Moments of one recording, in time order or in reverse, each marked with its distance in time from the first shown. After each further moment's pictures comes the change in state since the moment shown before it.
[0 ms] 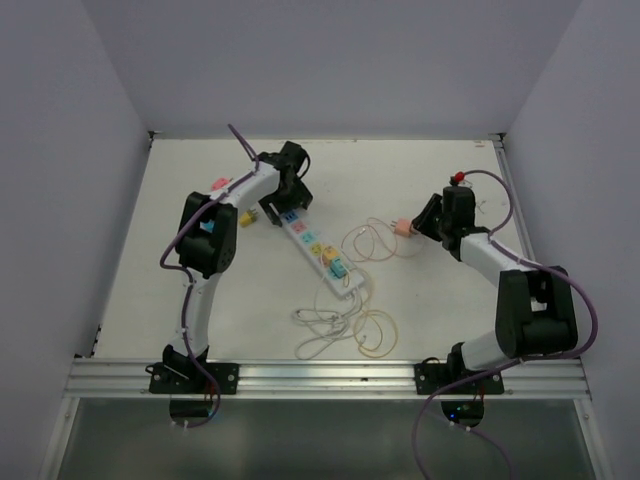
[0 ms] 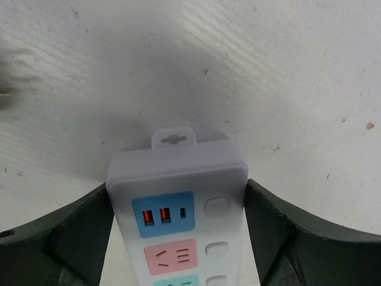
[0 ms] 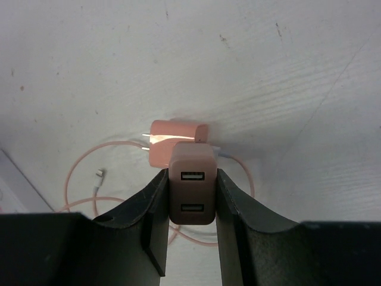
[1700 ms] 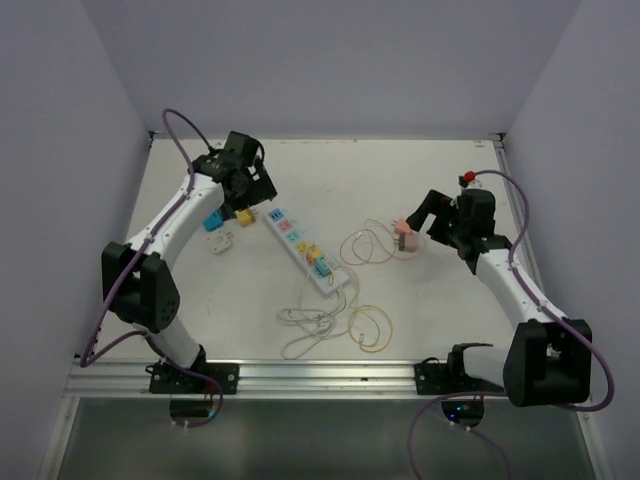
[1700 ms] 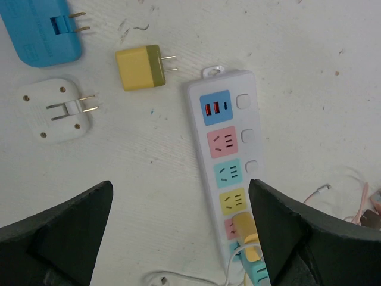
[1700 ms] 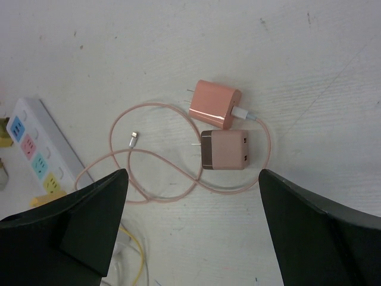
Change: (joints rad) left arm 0.087 -0.542 -0.314 -0.021 -0.050 0.257; right arm -0.068 -0.239 -0.026 -0.164 -0.185 -0.054
